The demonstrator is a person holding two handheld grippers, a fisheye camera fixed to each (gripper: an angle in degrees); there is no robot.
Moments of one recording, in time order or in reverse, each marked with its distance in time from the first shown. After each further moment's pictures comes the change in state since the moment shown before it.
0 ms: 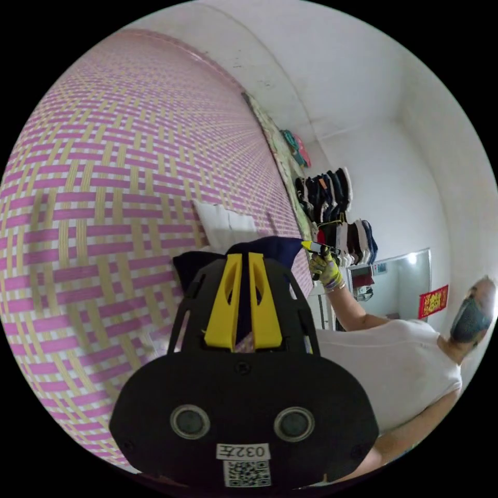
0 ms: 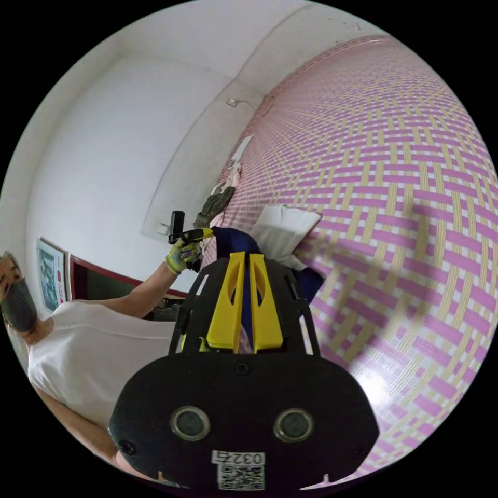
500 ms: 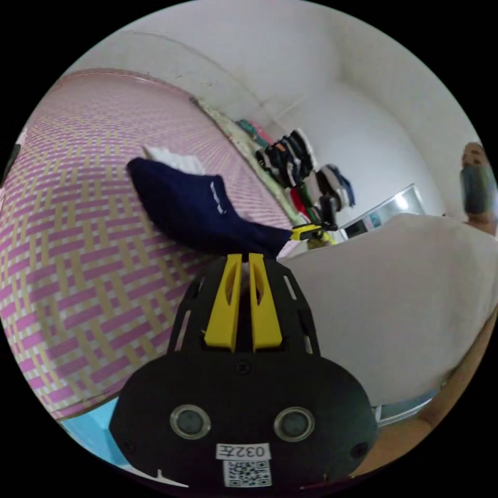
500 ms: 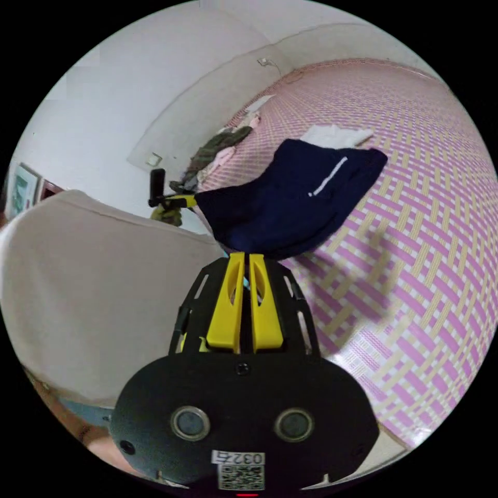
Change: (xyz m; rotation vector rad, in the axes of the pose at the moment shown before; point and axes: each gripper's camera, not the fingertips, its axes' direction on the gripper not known) left arm 0.110 0.205 0.004 0.002 -0.016 0.270; right arm -0.136 0.176 0.090 -0.201 0.278 -0.173
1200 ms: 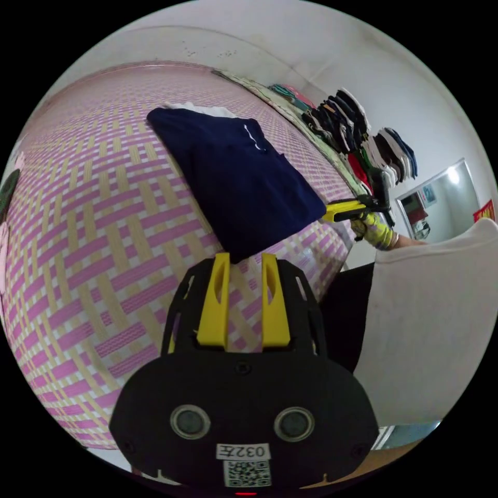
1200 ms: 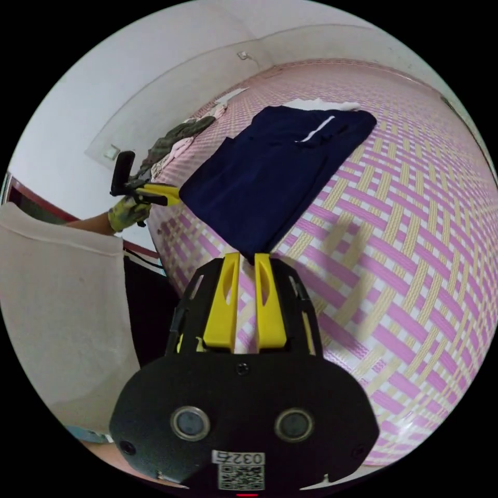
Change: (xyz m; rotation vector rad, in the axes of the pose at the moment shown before) left arm -0.042 -0.028 0.063 -0.192 -0.283 0.016; right arm 0.024 -0.016 0.078 0.015 0.139 0.032
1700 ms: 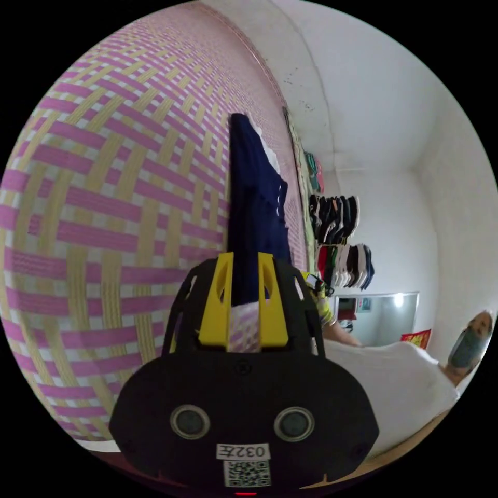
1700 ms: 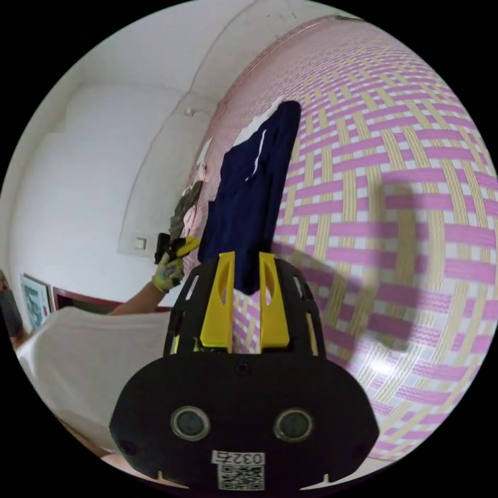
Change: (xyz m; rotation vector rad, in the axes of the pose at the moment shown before) left arm -0.123 0.004 -0.014 0.201 0.400 -0.554; right arm 0.096 -0.001 -0.029 0.198 -0.338 0.428
